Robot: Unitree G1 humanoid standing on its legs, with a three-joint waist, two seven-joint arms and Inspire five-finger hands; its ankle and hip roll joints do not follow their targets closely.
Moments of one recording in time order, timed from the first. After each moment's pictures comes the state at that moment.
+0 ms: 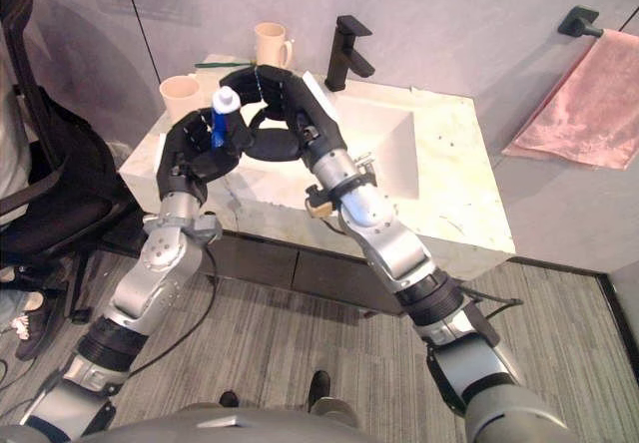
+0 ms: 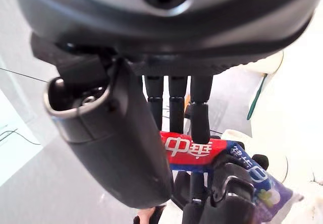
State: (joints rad) left arm -0.30 0.30 -0.34 -0.07 -0.39 -0.06 0.54; right arm -0.58 -0.49 0.44 -0.11 0.36 0.00 -0.09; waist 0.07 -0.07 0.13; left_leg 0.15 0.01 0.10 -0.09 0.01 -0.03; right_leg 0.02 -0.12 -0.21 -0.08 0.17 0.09
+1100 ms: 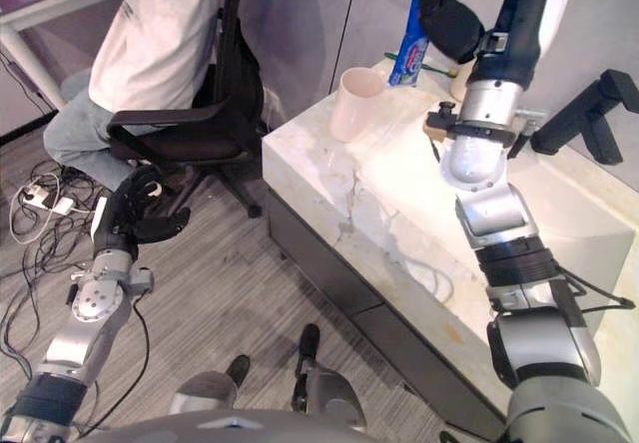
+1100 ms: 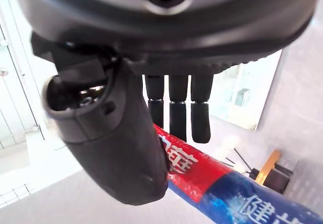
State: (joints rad) left arm 0.01 0.44 -0.11 0.06 -0.35 -0.07 0.32; right arm -0.67 -0.76 0.18 0.15 0.08 -0.27 -0.65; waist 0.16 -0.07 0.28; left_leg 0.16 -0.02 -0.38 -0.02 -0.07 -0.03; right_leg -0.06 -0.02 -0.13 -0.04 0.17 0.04
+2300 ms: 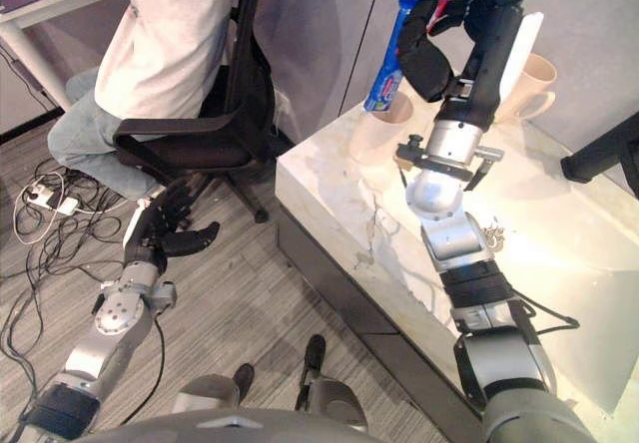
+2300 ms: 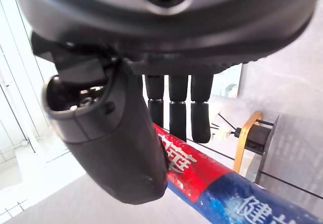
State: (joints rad) left arm 0.05 0.43 -0.24 0.03 -0.39 -0.09 0.32; right arm -0.55 -0.58 0.17 0.12 -0.02 -0.34 -0.71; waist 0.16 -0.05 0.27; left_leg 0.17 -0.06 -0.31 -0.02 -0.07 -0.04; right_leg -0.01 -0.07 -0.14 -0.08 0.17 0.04
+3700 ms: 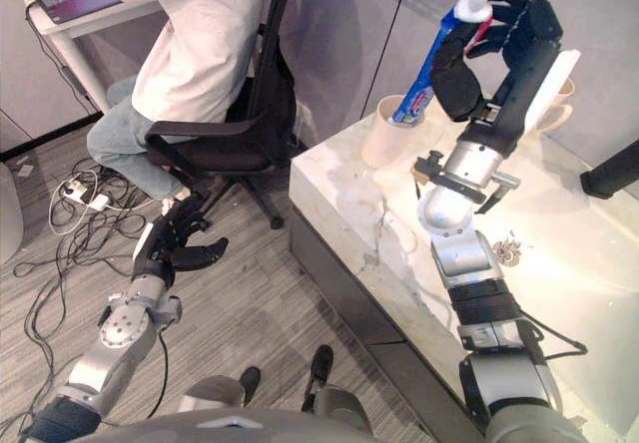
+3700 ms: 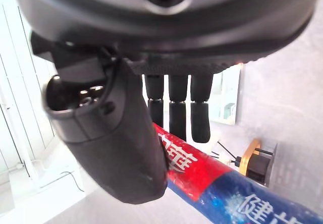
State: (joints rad) left arm 0.11 0.42 -0.28 0.03 -0.39 -0.09 0.28; right arm -0.45 -0.58 0.10 0.12 -0.03 -0.34 -0.82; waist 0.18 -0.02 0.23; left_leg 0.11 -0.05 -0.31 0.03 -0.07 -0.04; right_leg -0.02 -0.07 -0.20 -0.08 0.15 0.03
